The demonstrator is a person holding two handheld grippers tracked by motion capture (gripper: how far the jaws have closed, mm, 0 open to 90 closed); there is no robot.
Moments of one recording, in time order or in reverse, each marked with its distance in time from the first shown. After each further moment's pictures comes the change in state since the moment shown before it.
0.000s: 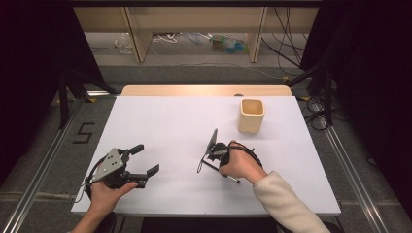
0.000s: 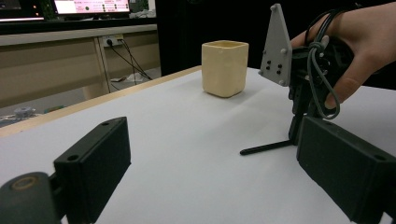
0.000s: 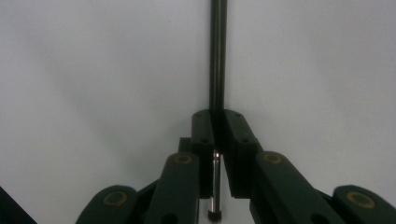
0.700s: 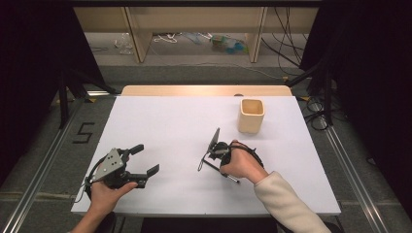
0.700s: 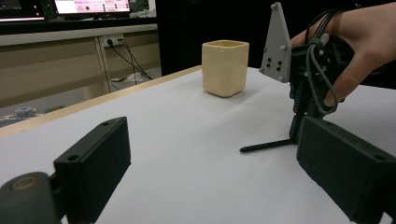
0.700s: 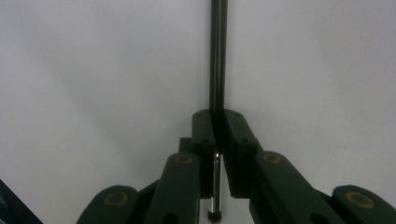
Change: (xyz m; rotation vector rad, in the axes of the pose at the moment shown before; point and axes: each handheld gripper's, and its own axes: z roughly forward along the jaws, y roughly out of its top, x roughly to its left) left arm 0.000 0.000 0.000 0.001 0.001 0.000; right arm -0.003 -0.003 0.000 -0.012 0.023 0.035
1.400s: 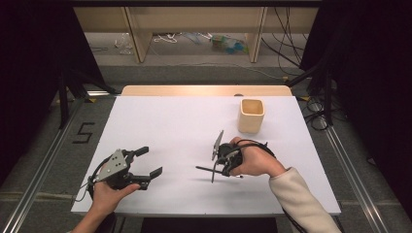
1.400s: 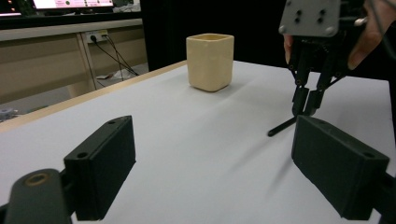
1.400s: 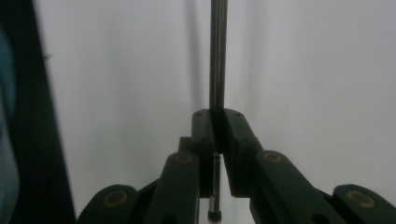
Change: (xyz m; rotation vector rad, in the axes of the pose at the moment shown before) left arm -0.007 -0.001 0.007 0.031 -0.065 0.014; right arm 0.004 -0.026 -0.035 -0.146 0.065 -0.478
